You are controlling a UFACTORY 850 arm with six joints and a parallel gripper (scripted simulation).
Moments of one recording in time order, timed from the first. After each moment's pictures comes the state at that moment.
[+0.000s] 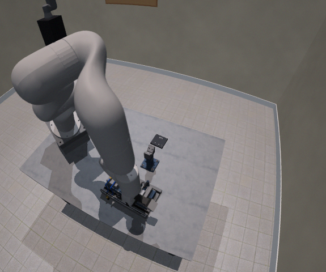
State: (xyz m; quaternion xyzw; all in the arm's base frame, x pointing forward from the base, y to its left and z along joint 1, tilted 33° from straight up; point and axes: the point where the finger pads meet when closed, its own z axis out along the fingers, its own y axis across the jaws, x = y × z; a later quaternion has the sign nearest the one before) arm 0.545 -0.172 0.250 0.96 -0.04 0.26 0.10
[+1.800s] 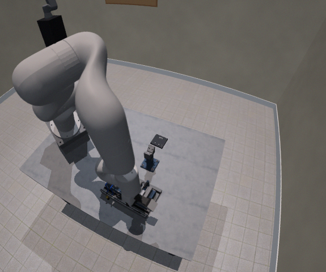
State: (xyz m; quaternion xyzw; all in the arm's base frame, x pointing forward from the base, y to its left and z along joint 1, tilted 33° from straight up) arm 0.547 -0.173 0.247 0.96 -0.04 0.26 0.10
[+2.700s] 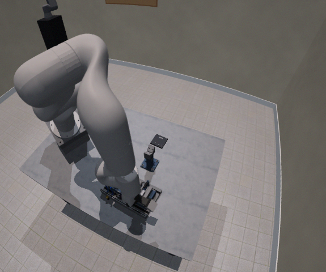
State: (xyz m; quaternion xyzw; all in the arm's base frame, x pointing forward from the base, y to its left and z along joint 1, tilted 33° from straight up) arm 0.550 -0.175 0.242 0.96 -0.04 0.26 0.10
